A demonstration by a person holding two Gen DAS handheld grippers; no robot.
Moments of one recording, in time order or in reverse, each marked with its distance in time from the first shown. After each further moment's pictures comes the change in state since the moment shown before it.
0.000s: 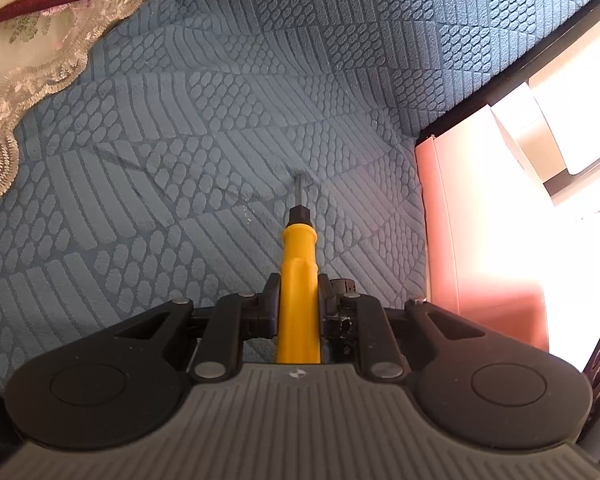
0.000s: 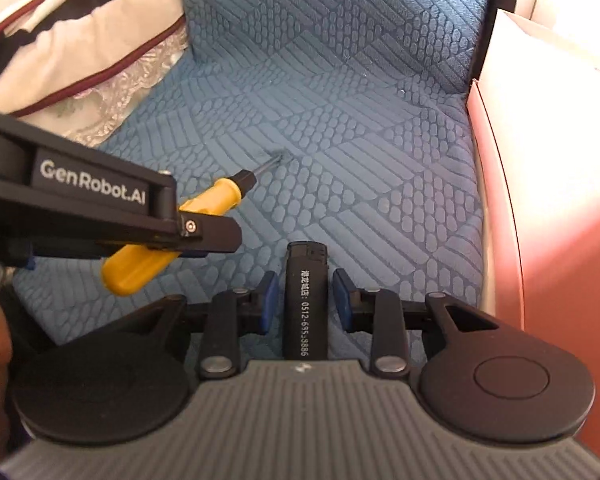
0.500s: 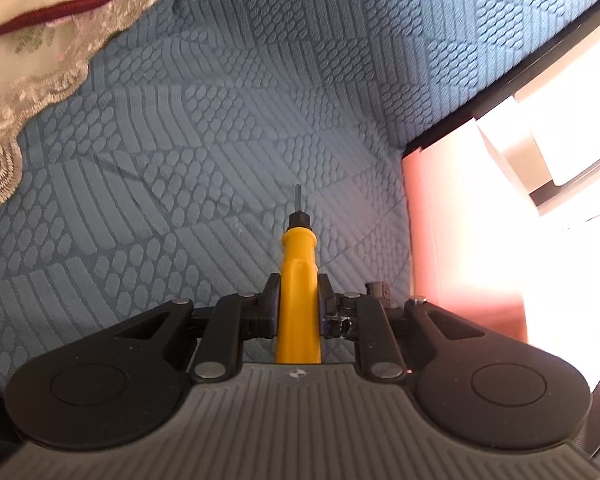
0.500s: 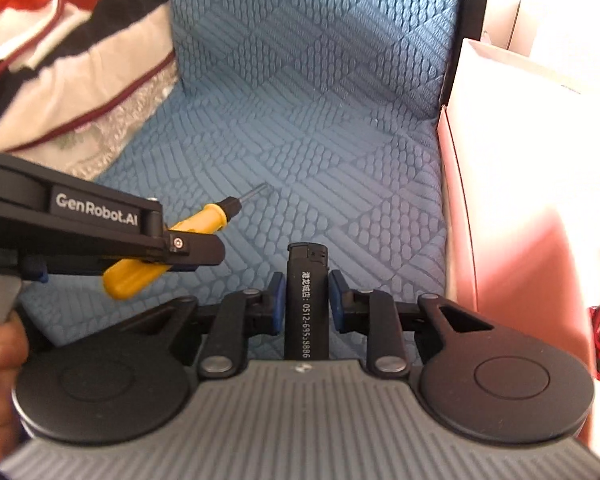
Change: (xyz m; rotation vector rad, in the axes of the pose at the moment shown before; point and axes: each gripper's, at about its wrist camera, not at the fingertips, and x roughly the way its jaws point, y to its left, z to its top) left arm -0.015 0.000 0.000 -0.018 -0.034 -0.043; right arm -0.037 -0.012 0.006 0.024 -0.067 -0.011
